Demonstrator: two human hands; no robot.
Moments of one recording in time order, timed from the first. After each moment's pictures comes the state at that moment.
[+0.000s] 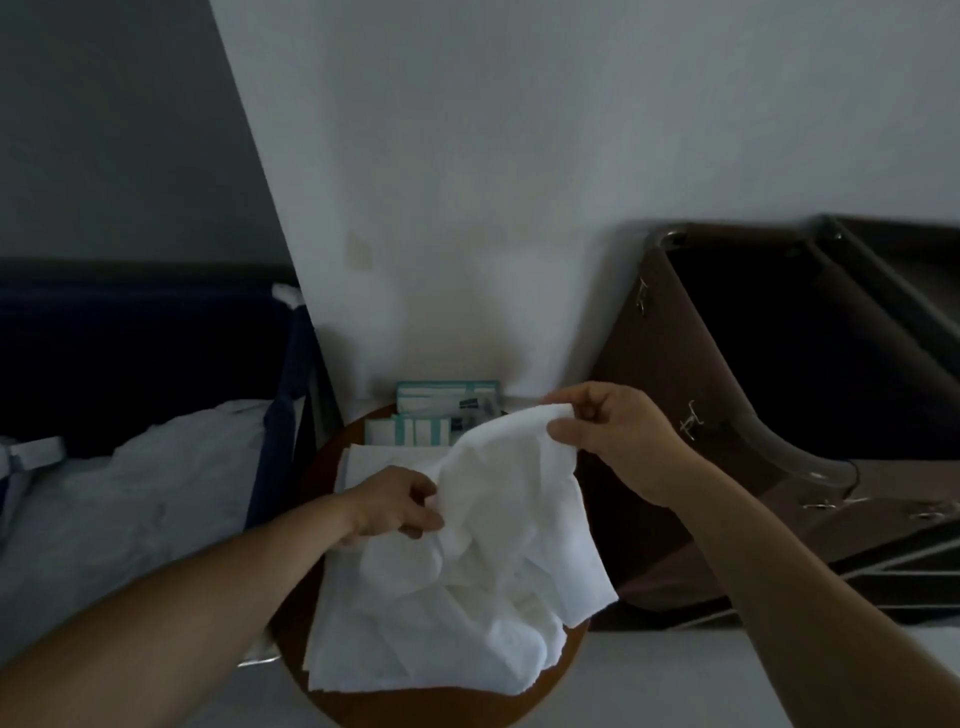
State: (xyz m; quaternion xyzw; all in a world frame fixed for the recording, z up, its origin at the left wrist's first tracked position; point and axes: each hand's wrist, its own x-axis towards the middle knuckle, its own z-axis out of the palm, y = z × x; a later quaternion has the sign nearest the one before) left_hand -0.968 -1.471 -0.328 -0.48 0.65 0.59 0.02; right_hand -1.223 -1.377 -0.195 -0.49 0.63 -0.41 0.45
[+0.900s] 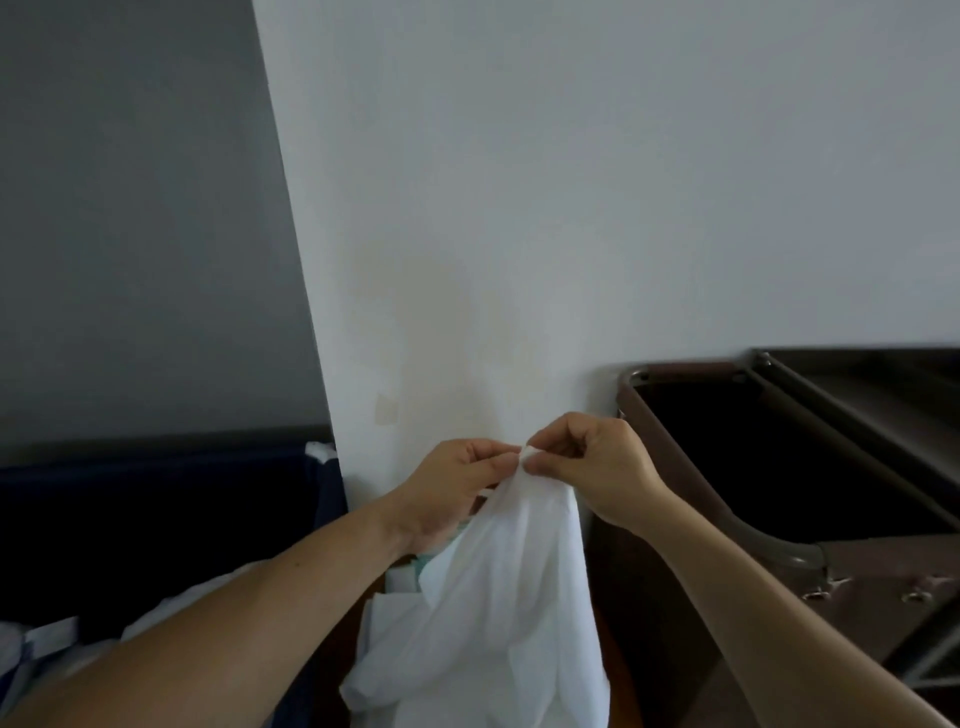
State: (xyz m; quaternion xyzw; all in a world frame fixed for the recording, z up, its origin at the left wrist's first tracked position) left_hand -0.996 -1.441 -0.108 -0.30 0.61 0.68 -0.27; right_hand -1.166 -1.374 -0.093 -0.59 0.60 -0.49 0.23
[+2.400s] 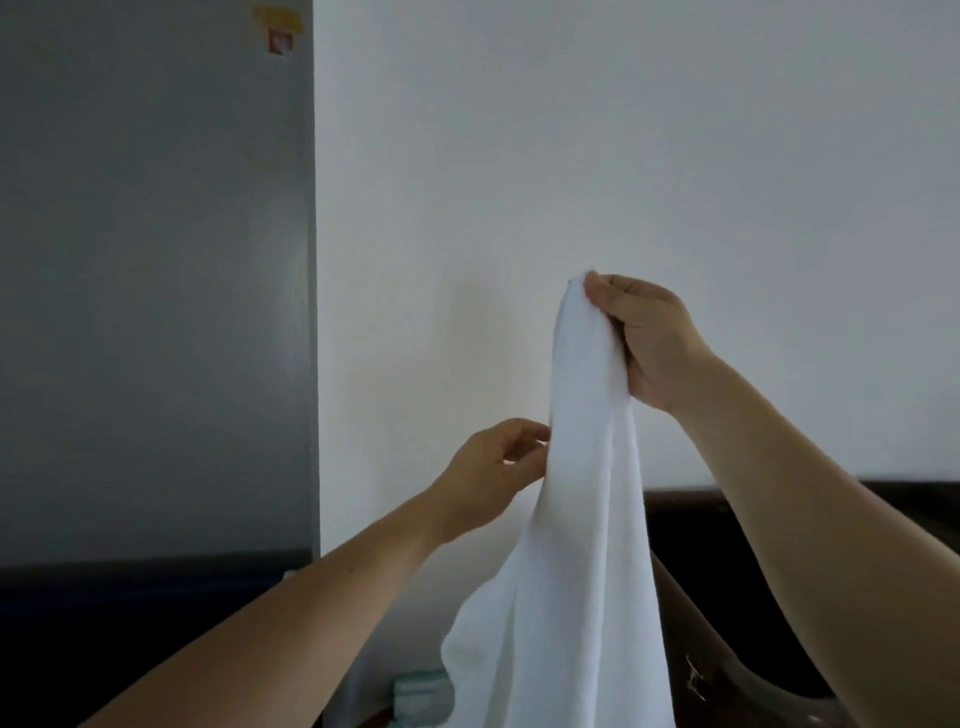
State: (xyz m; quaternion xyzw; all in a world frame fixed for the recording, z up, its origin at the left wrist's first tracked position) left_hand -1.012 -1.483 0.006 -0.23 0.80 0.39 -0.39; right_hand -1.153 -1.404 0.136 -0.52 0.42 -0.68 0.31
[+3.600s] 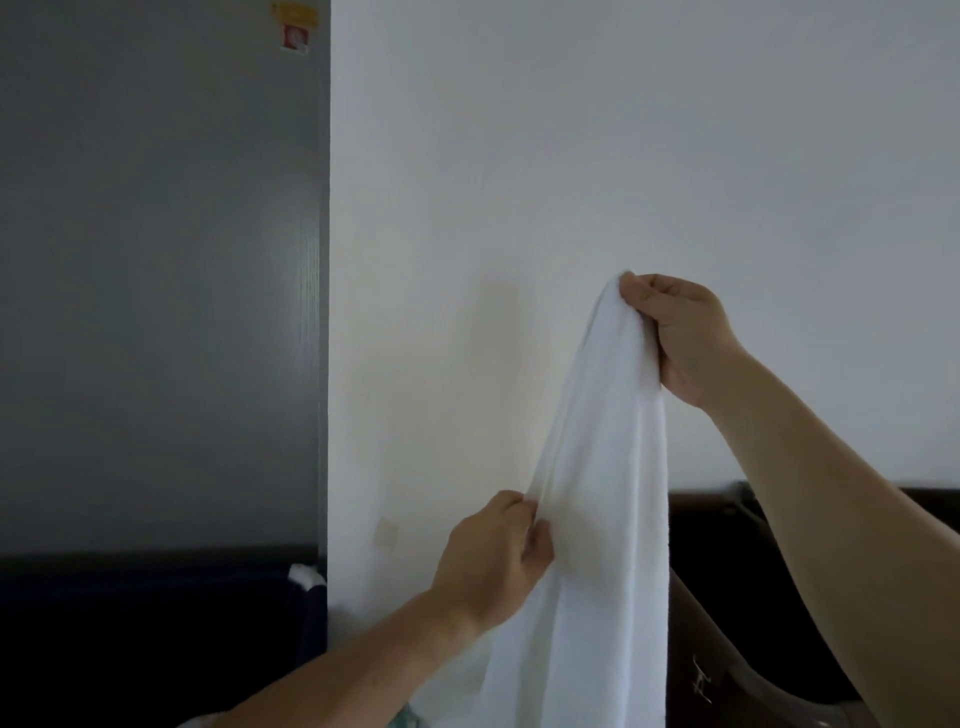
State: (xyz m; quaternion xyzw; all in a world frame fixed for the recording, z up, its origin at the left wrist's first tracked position) left_hand -1.008 -1.467 -0.072 -0.27 0.86 0.11 -0.41; right_hand -1.174 -1.409 0.140 -0.49 0.46 -0.70 0.25
